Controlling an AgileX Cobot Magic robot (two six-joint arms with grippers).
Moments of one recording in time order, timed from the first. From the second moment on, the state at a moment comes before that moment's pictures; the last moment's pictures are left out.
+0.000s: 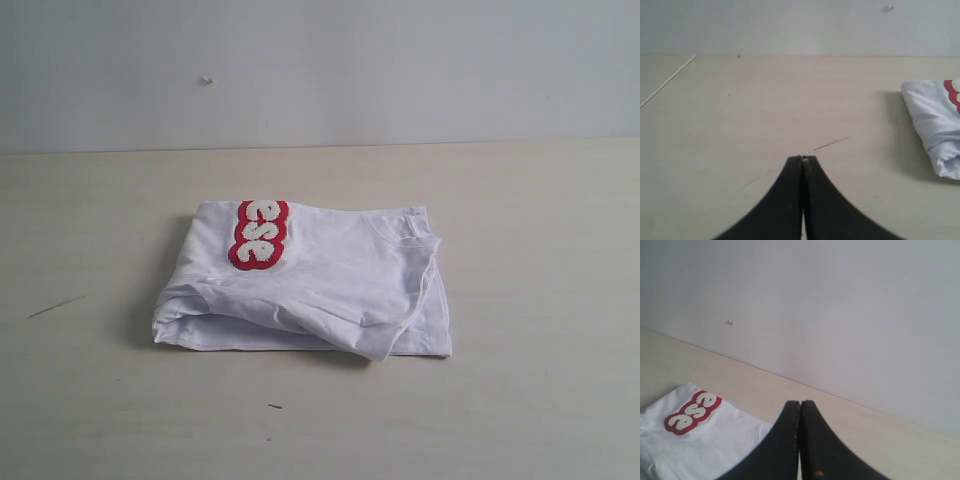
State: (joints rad) left arm 0.05 0.01 0.00 0.04 0.35 -0.04; right arm 0.08 0.65 -0.62 0.52 0.29 -0.66
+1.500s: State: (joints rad) left arm 0.05 0.01 0.00 0.04 0.36 -0.05; right arm 0.03 0.45 -0.51 0.52 0.37 -0.63
